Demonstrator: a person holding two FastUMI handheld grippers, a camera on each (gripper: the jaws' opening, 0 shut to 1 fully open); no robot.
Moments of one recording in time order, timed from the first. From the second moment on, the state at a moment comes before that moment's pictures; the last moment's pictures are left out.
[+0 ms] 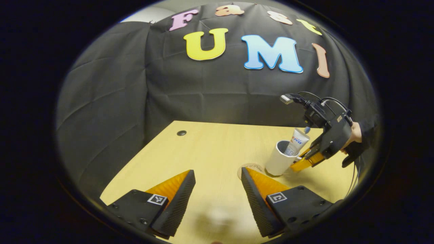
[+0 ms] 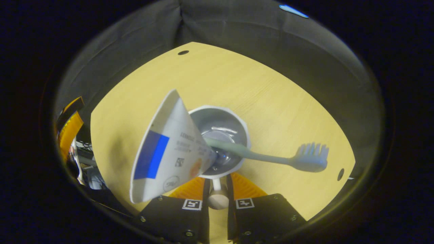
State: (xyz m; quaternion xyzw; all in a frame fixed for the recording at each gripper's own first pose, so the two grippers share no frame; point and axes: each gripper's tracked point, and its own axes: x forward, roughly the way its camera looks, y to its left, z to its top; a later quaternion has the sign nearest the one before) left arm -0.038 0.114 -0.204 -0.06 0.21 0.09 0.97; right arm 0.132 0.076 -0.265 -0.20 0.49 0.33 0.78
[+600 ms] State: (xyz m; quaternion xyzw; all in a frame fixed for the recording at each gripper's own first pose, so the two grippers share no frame) left arm -0.062 0.149 -0.215 -0.07 0.21 0.13 0.97; right arm 0.131 0.131 -0.258 -0.19 0.48 0.35 0.78
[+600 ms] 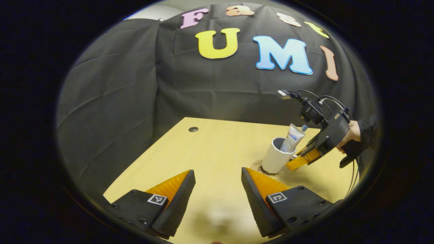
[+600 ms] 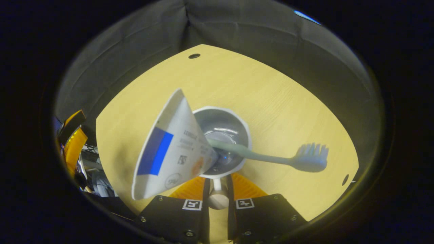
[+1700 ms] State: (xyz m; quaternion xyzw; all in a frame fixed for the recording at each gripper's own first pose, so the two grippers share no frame) left arm -0.081 0.170 -0.221 -0.08 0.22 0.15 0.96; right arm 0.127 0.154 -0.271 -0.24 0.48 0.35 0.77
